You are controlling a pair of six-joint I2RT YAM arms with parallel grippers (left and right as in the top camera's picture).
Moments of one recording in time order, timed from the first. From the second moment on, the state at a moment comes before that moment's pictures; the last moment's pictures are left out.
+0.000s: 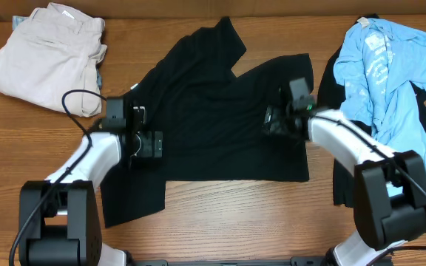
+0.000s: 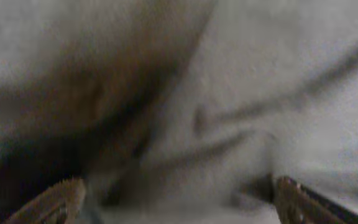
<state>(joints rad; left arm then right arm) -0.03 1.68 0.93 -0.57 0.08 -0.07 0.26 1.80 1.16 -0.58 0.03 0.45</state>
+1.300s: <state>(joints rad) -0.03 1.24 0.55 -0.85 0.06 -0.60 0.35 1.48 1.05 -1.06 -0.07 0.50</state>
